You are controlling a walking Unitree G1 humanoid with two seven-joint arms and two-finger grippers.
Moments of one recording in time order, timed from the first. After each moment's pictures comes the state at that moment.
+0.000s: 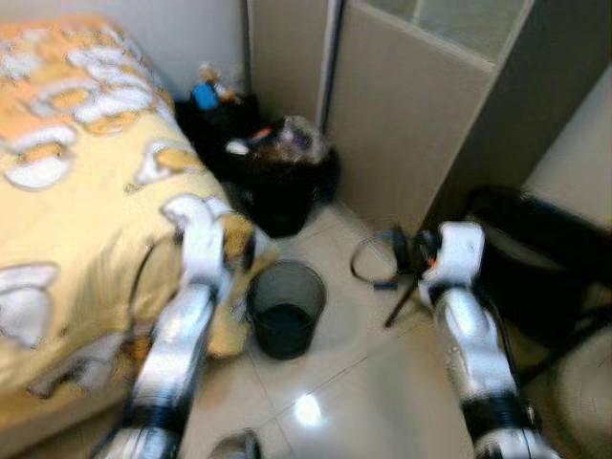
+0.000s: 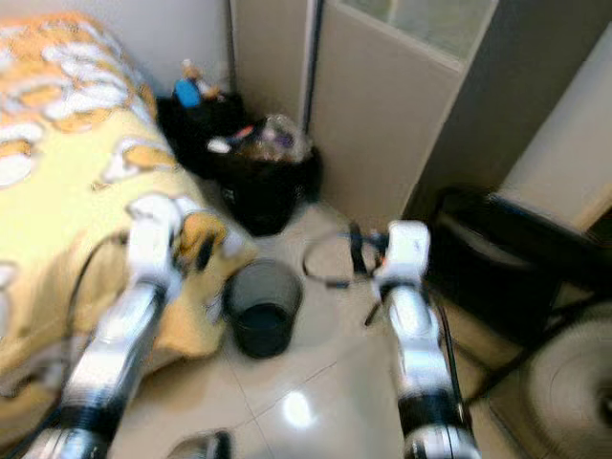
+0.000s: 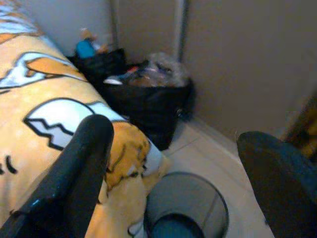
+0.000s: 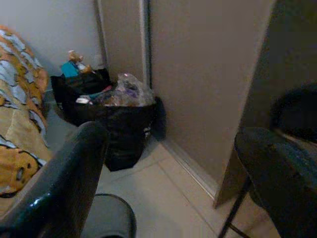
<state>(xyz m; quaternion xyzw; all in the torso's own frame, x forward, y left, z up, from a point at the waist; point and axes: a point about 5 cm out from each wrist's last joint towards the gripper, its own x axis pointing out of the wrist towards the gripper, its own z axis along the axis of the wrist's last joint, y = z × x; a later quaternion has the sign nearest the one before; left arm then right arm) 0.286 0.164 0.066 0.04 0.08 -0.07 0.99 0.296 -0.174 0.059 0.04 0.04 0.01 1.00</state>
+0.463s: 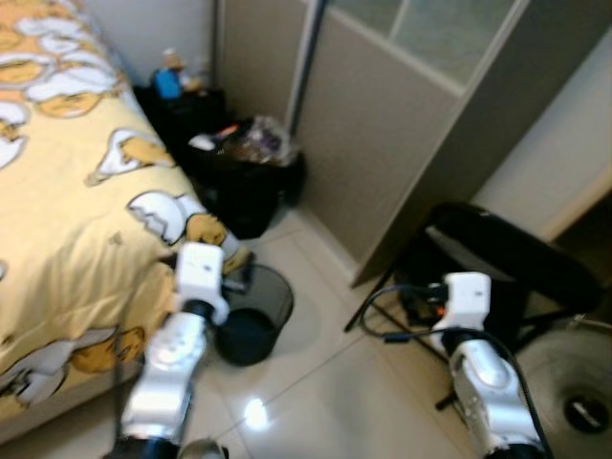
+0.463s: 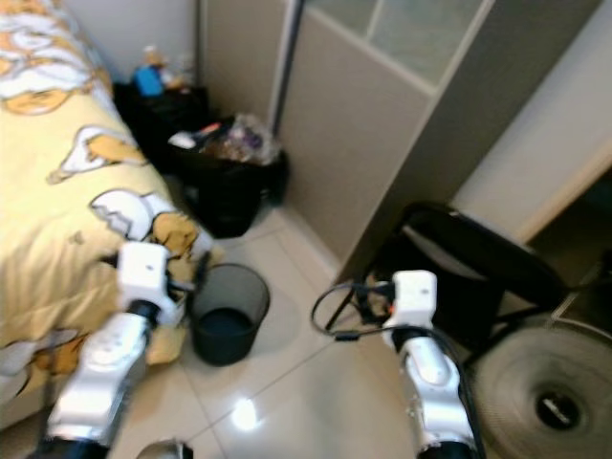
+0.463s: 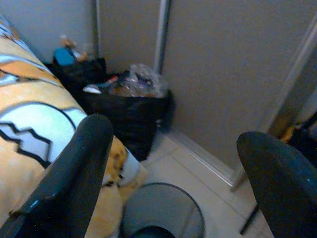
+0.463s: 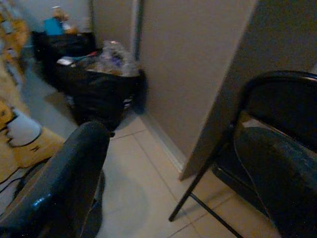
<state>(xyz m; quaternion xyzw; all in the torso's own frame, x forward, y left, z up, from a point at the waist) 0.275 0.164 0.082 0.06 0.05 -0.05 1.00 0.261 -0.187 0.034 0.03 0.09 0.04 0.99</state>
